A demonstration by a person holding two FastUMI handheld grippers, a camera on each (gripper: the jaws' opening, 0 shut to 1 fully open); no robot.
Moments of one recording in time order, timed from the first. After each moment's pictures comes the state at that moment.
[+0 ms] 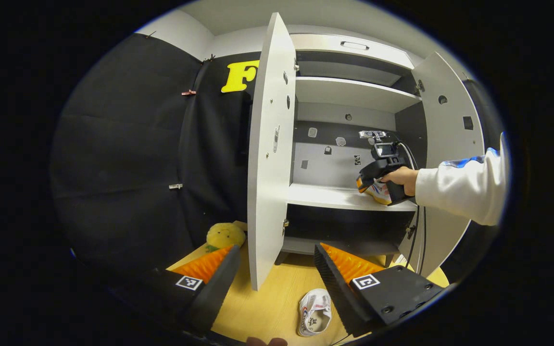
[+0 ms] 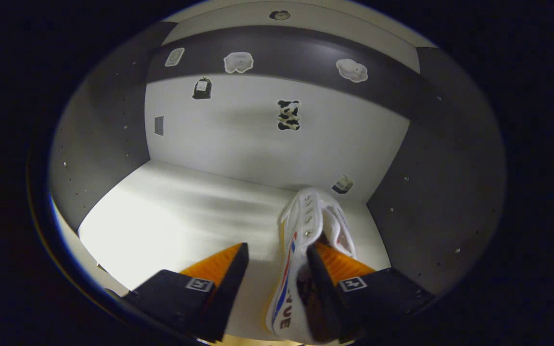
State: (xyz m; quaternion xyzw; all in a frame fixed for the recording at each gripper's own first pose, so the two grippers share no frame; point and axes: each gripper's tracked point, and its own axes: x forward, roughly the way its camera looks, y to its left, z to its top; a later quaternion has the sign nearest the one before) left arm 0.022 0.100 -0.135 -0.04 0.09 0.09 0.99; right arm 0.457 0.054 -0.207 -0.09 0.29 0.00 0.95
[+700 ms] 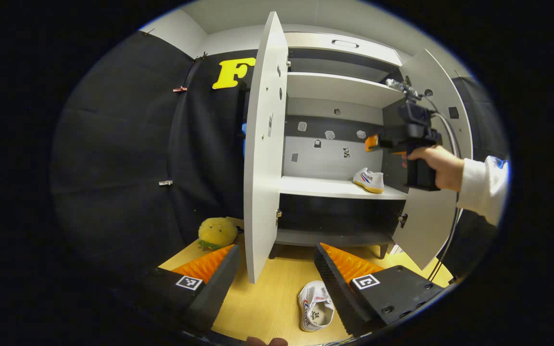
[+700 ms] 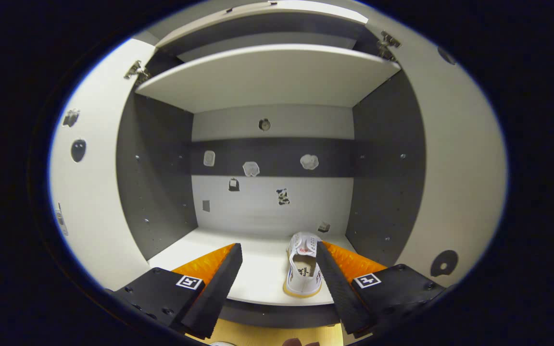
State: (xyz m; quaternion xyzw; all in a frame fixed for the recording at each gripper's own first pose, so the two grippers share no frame) left arm 0.009 0.096 -0.179 -0.04 0.10 0.04 0.99; right arm 0.299 0.062 -0.049 0.01 0.05 0.02 1.00
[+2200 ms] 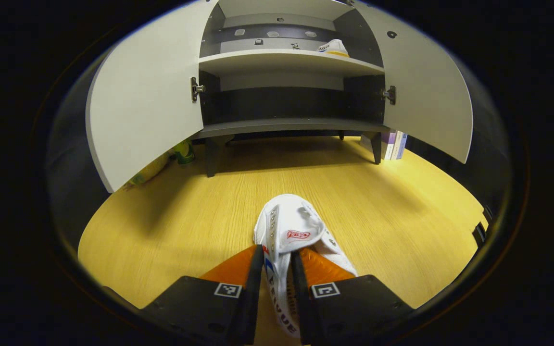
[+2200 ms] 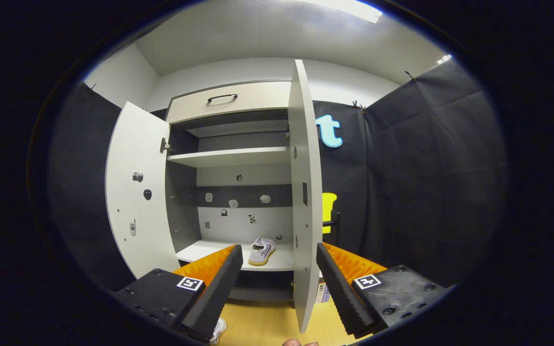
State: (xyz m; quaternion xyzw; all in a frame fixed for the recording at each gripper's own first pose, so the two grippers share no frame) left arm 0.083 0.000 -0.478 0.03 0.28 -0.07 0.96; right arm 0.035 -0.057 0.041 0.02 -0.01 -0.03 1.00
